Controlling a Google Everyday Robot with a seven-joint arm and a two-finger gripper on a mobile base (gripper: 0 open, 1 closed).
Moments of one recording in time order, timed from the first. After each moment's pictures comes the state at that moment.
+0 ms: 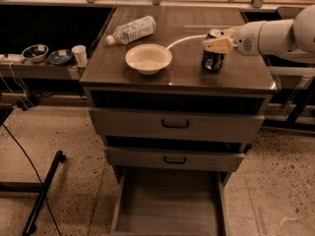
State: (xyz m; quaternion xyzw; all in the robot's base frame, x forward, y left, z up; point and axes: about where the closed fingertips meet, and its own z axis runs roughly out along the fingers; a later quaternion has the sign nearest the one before) arm 0.734 -0.192 0.900 -0.33 0.76 0.21 0.52
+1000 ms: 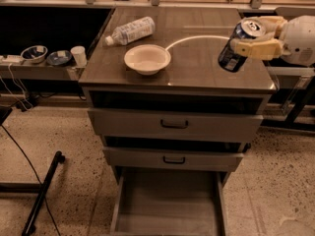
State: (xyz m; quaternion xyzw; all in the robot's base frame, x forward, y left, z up) arm 0.587 -0.206 0.996 -0.45 0.59 0.28 0.62
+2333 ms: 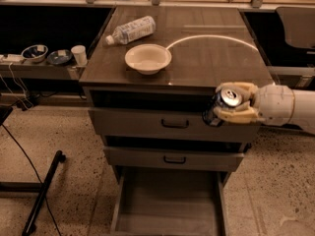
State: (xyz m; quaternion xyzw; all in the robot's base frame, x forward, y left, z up) arm 0.529 -0.181 0.850 -0.50 0.54 0.34 0.58
